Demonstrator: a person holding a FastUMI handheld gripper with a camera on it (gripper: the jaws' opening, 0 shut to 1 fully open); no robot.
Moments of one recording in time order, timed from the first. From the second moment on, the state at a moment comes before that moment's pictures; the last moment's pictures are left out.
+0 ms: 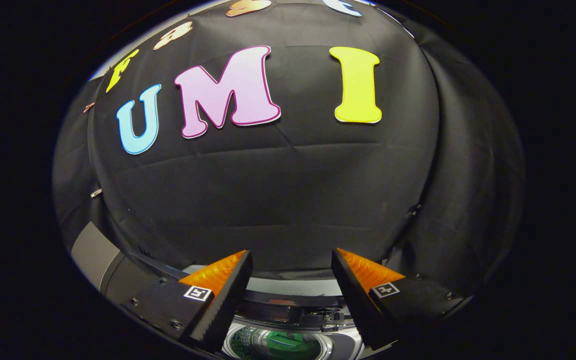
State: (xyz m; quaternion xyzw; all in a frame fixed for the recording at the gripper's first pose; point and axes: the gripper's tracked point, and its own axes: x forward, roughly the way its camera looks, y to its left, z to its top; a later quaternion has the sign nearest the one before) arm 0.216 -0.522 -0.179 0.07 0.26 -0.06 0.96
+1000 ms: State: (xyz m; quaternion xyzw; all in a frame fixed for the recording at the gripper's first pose) arm 0.174 -0.517 -0.168 0.05 0.25 -0.08 0.96
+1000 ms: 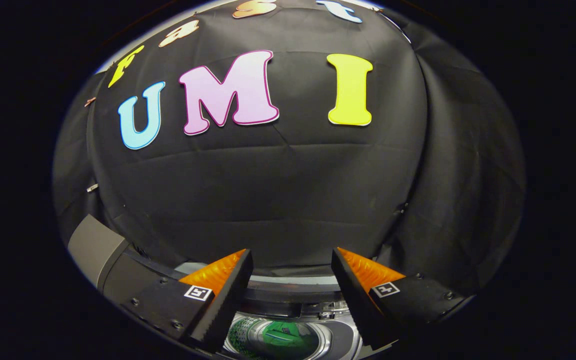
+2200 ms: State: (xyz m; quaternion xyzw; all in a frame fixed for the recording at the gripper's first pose) arm 0.028 -0.460 -0.218 0.04 0.34 -0.09 0.94
